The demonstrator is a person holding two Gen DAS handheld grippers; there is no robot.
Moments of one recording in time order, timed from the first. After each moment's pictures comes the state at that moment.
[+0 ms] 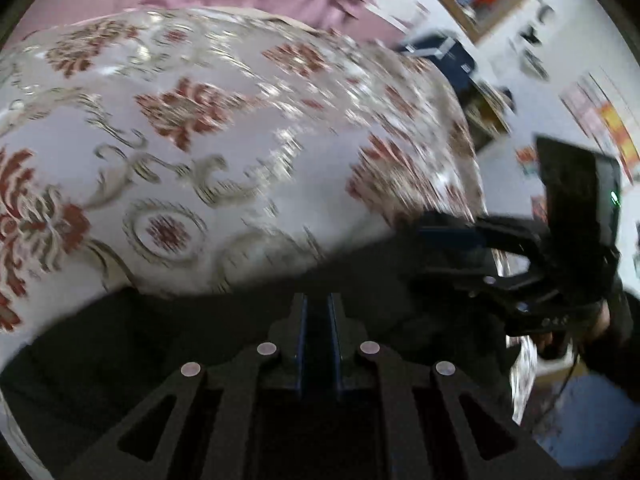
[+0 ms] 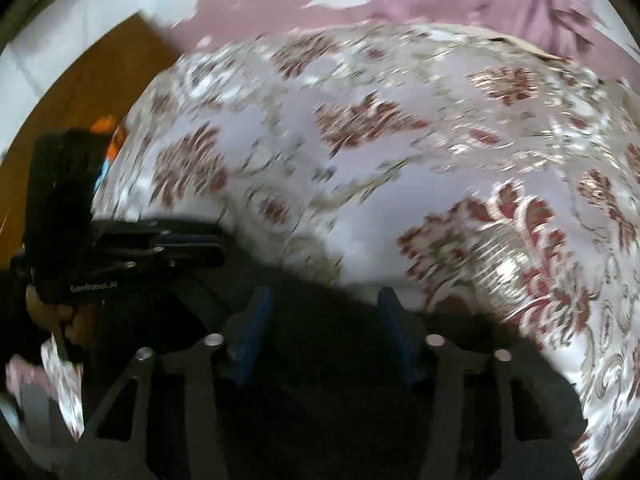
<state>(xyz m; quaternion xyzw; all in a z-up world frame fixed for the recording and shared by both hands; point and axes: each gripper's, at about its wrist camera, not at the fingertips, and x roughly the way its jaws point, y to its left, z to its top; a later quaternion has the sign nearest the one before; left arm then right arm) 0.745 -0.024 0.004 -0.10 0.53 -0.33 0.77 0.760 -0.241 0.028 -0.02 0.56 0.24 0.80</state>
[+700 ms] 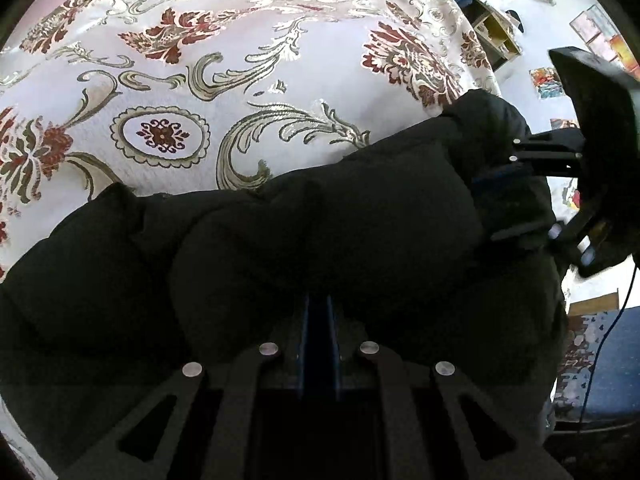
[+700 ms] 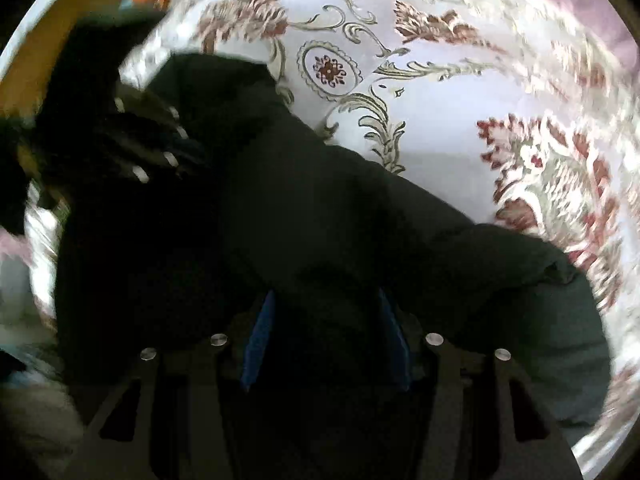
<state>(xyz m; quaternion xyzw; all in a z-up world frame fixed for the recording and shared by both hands) 0.724 -0.030 -0.045 0.01 0.61 -0.32 0.72 0.733 -0.243 0.002 -0.08 0.65 0.30 0.70</state>
